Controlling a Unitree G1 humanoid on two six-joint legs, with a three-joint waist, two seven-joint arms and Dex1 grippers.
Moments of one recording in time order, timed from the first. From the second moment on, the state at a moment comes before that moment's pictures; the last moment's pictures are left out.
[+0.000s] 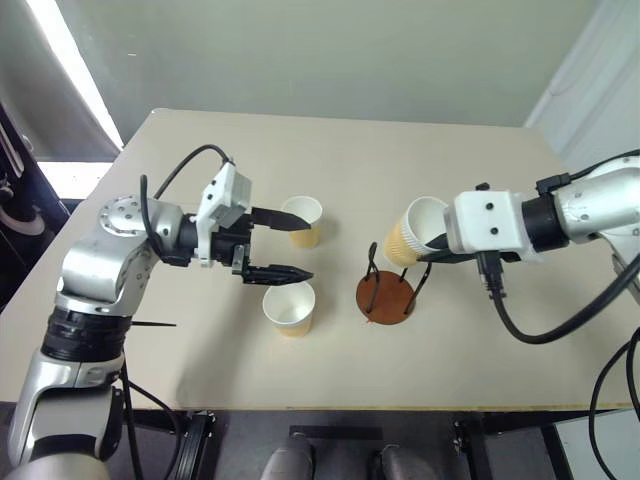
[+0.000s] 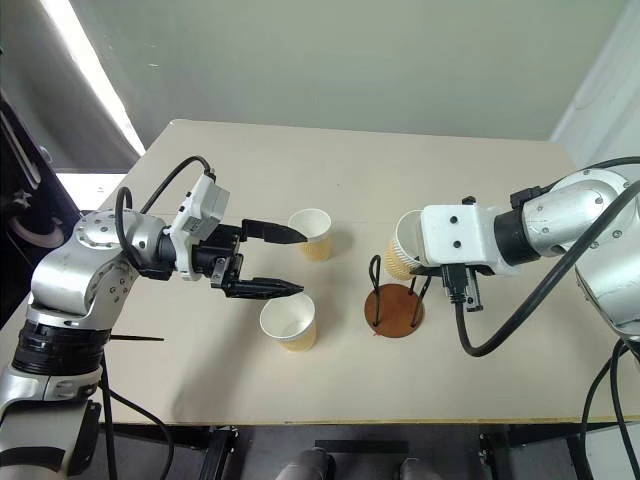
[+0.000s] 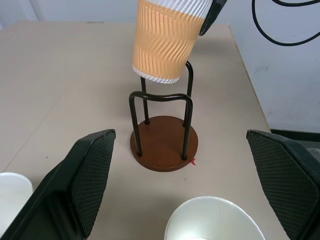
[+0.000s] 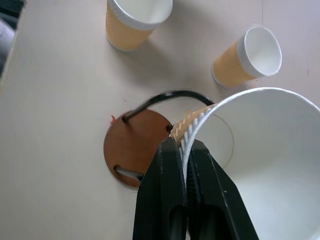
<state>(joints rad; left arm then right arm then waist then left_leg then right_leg) -0.70 0.81 -0.02 -0.06 -0.54 0.54 -1.35 -0.87 -1.10 0.26 -0.48 0.25 0.61 1.31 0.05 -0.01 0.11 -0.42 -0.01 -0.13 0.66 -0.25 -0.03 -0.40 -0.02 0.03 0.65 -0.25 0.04</state>
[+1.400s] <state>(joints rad) -0.97 0.77 -0.13 0.32 -0.18 0.18 -1.26 -0.90 -0.89 0.04 -0.48 0.54 0.92 1.08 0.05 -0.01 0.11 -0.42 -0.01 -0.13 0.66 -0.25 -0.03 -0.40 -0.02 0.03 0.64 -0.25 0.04</state>
